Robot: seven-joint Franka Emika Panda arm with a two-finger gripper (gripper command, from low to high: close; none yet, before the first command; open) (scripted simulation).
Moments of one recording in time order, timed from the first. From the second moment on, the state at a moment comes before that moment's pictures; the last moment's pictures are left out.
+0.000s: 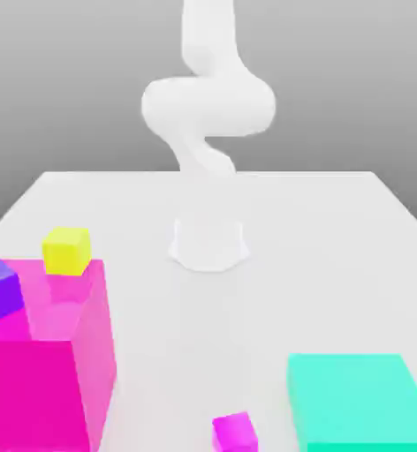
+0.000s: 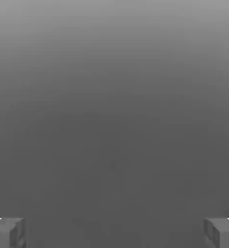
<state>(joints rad) 0.01 -0.71 -0.01 -2.31 0.00 2.33 0.78</state>
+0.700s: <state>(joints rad) 0.08 0.06 -0.02 -2.38 0.03 2.61 0.62</state>
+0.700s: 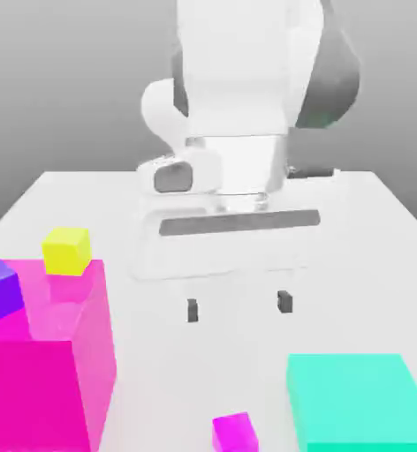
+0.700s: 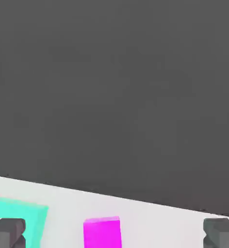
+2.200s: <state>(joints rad) -0.18 -0.41 -0.24 -2.47 -0.11 2.07 0.01</state>
